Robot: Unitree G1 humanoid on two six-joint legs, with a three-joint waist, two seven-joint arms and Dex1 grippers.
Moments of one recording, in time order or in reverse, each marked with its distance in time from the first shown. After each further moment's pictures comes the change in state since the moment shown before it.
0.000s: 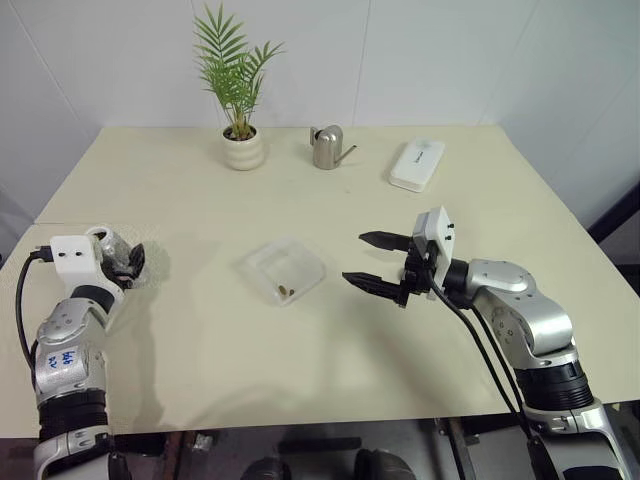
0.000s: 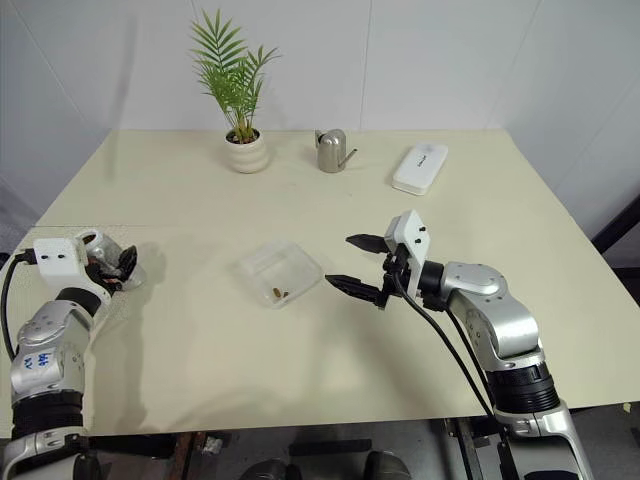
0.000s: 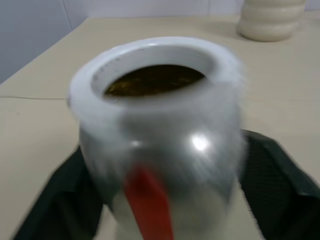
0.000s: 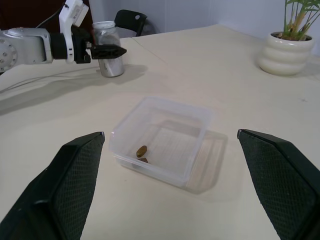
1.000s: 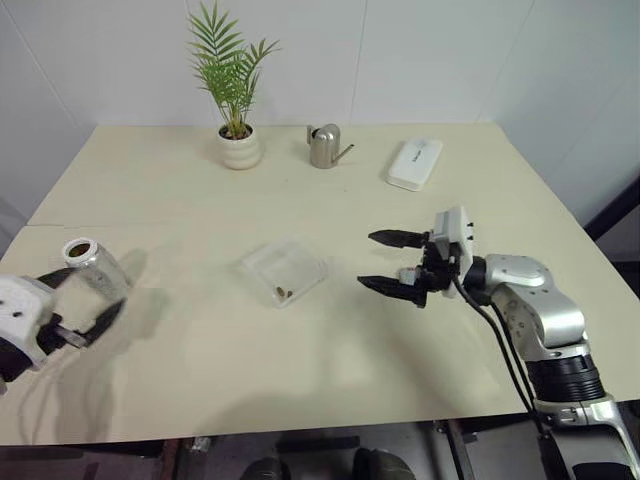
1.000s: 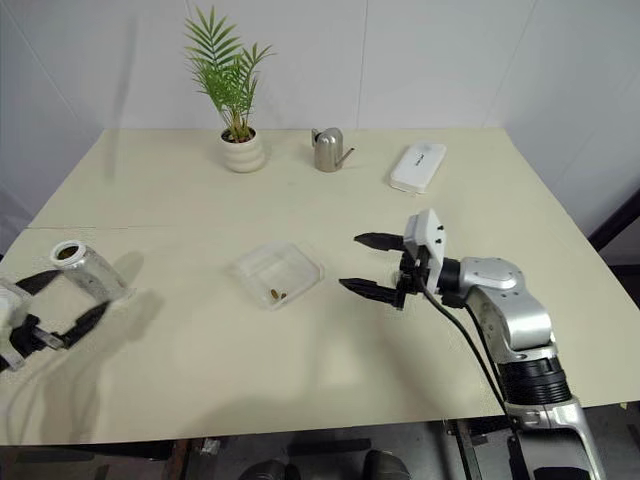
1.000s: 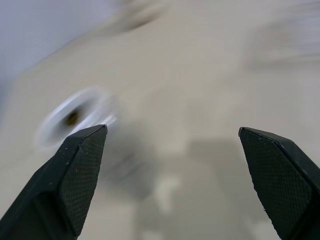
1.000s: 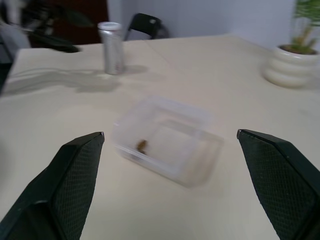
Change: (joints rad) left arm 0.577 0.308 0.127 -0.505 -0.135 -0.146 -0.599; right arm -0.010 -0.089 -0.058 0.120 0.001 -0.149 0.171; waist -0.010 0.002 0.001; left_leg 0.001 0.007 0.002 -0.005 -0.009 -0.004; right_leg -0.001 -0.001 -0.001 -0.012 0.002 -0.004
